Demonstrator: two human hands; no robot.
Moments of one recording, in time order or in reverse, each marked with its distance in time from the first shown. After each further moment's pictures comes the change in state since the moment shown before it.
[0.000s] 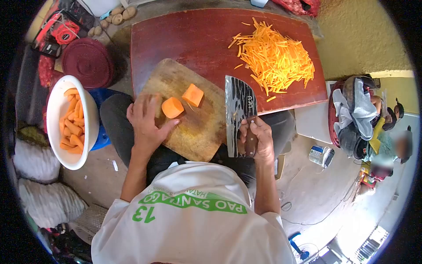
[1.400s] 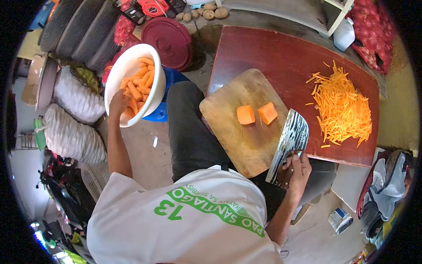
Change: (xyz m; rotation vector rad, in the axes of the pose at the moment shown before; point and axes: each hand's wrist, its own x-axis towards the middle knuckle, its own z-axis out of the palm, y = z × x) left_hand -0.104 -0.305 -0.201 0.481 -0.141 -0.886; right_hand 0.021 0.022 -0.002 -0.328 -0.033 -0.129
